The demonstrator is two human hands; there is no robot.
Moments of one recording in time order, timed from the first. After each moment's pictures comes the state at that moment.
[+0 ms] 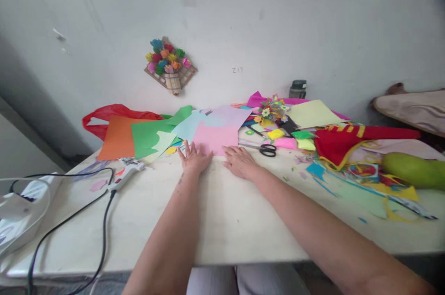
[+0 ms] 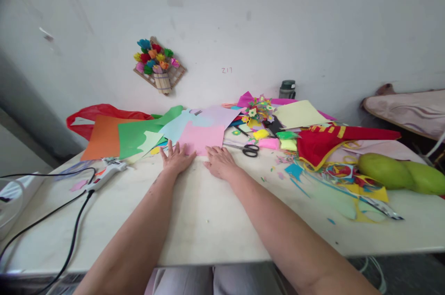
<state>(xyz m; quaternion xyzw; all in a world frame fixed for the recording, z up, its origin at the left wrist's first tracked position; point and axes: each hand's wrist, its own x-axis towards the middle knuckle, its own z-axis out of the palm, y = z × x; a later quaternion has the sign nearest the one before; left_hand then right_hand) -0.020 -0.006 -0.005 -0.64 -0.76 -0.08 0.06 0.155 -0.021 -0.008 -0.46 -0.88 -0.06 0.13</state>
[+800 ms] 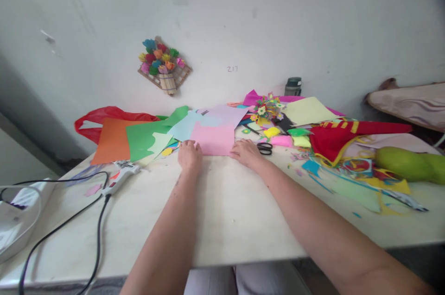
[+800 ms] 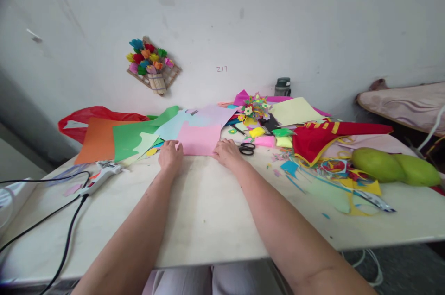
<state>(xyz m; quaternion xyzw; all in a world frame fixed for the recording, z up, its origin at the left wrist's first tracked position) -0.012 -0.010 0.016 -0.58 -0.77 -0.26 0.08 0.188 -0.006 0.008 -0.49 -0.86 -0.07 0.16</state>
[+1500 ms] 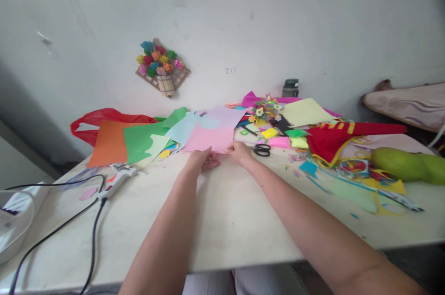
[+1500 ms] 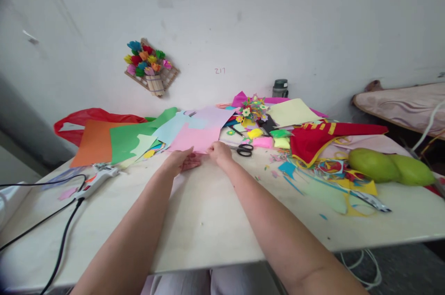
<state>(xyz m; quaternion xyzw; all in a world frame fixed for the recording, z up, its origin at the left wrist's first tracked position) 0.017 -0.022 0.030 -0.36 -0.58 -0.45 -0.57 0.162 -0.001 0.011 -0.62 -0.73 0.12 0.28</state>
